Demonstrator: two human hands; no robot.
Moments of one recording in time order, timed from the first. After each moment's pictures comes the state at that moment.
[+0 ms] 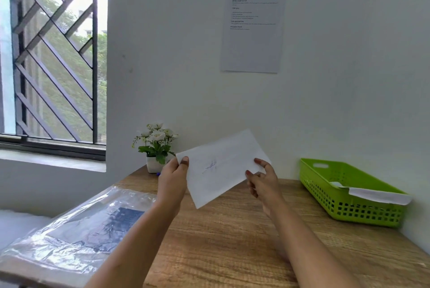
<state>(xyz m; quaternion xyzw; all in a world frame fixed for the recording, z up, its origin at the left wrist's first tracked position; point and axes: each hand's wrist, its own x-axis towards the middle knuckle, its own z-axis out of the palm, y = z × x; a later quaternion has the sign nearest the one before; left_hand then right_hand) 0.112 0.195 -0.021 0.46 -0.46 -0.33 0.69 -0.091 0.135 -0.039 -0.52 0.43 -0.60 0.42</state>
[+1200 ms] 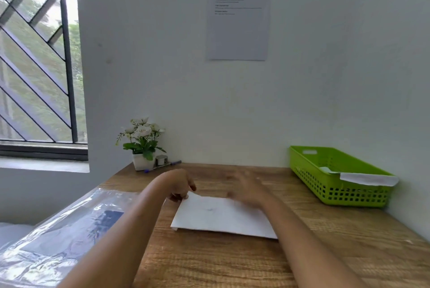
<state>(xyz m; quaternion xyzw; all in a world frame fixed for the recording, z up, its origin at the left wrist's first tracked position) 0.120 0.117 -0.018 0.69 -0.67 -0.25 0.11 -0.094 0.116 -0.054 -0.77 0.60 -0.22 0.09</state>
